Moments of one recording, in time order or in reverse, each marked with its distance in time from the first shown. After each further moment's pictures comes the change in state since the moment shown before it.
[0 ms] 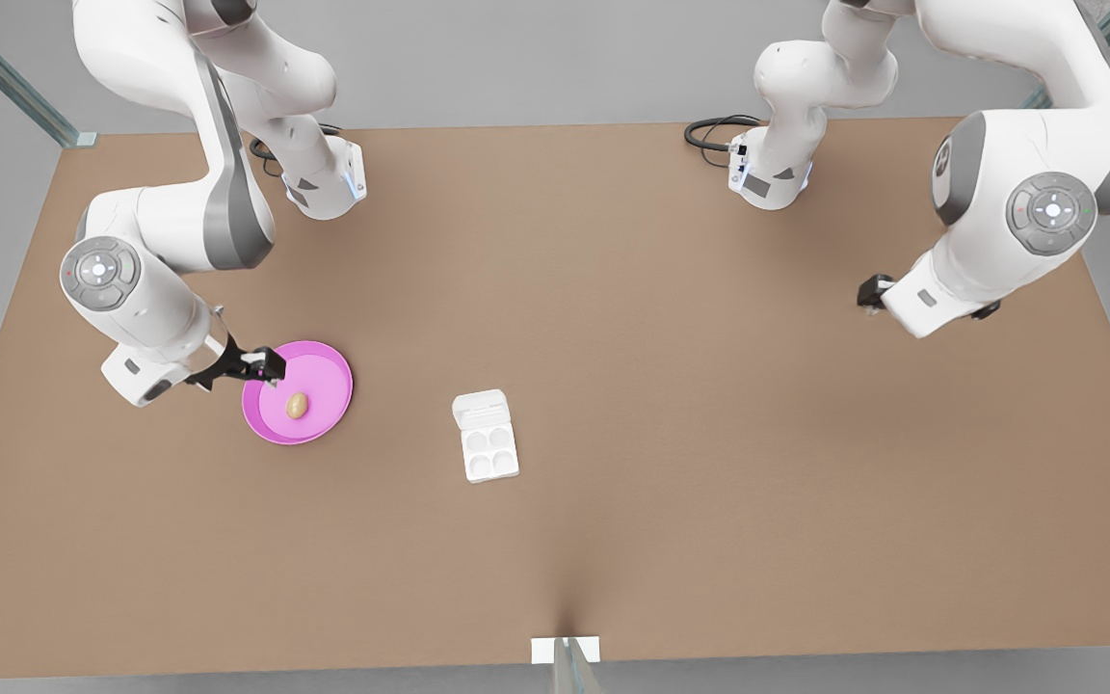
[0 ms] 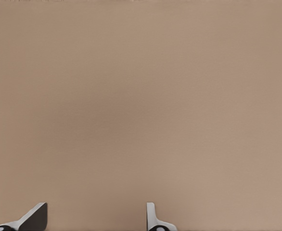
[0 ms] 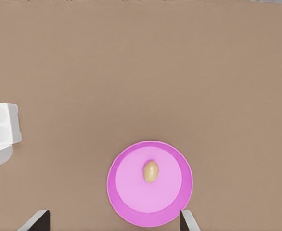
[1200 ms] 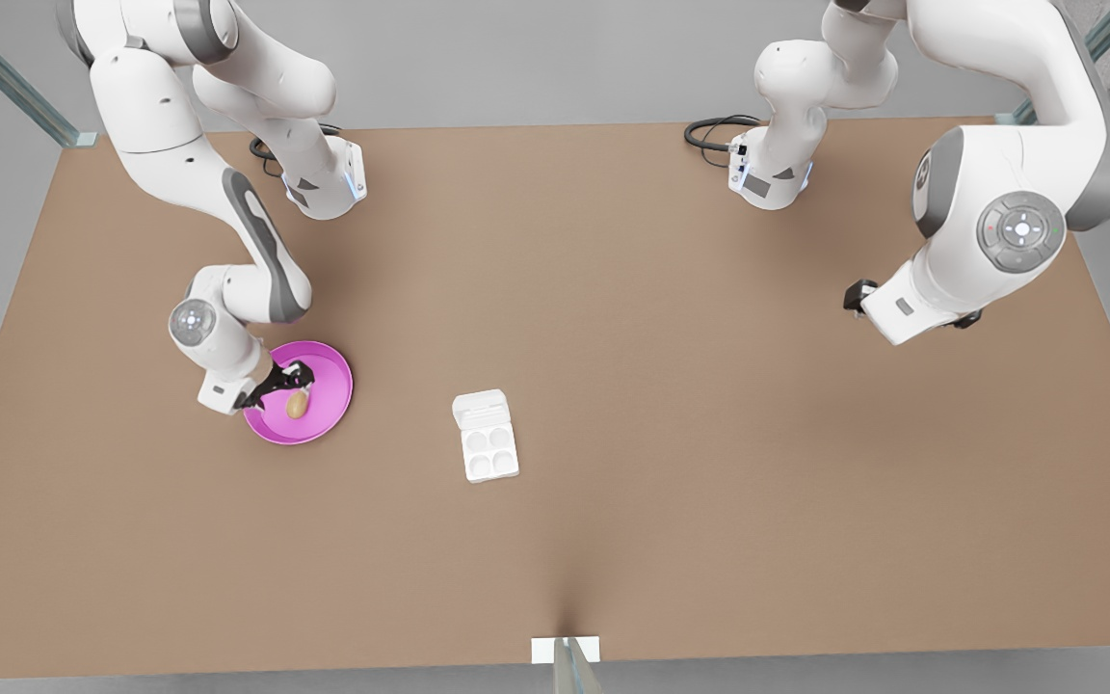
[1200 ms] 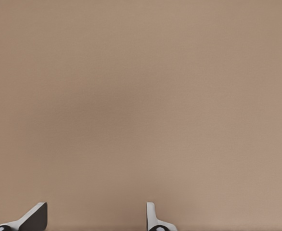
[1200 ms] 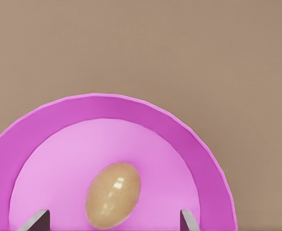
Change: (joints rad) left arm -0.017 0.025 -0.002 -0.009 0.006 -0.001 0.026; right arm -0.187 0.121 0.012 -0.766 0.069 0.958 -0.512
